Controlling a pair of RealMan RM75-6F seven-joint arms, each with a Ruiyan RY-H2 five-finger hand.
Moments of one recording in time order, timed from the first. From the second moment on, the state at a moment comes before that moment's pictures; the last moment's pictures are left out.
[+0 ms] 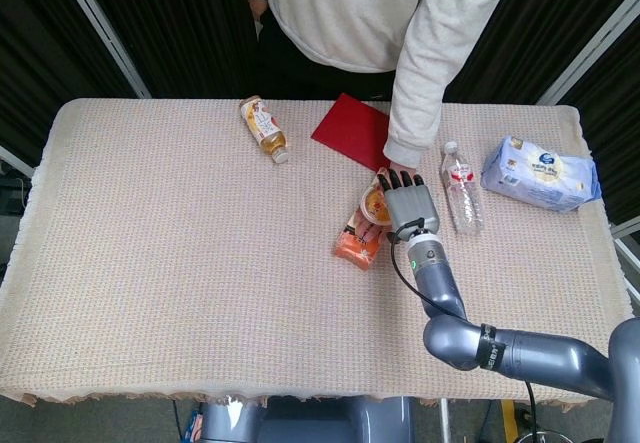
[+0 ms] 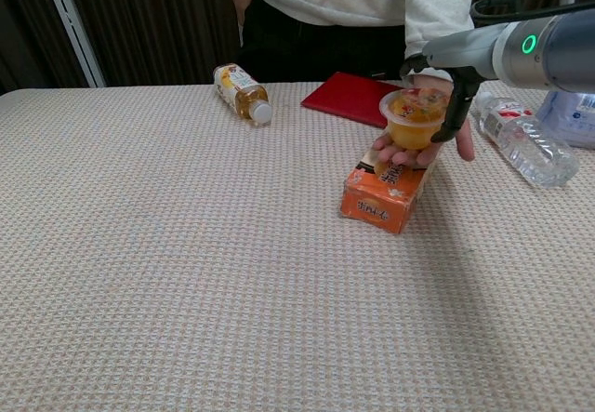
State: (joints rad) left arm -0.11 -0.62 -0.11 -2.15 1.26 1.51 0.32; right arm 1.01 -1.43 0.35 -1.68 -0.27 1.09 -1.04
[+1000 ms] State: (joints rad) left arm -0.12 -0.63 -0.11 -2.14 1.24 1.50 0.33; right arm 0.97 -1.54 0.26 -1.56 -0.65 1.19 -0.76
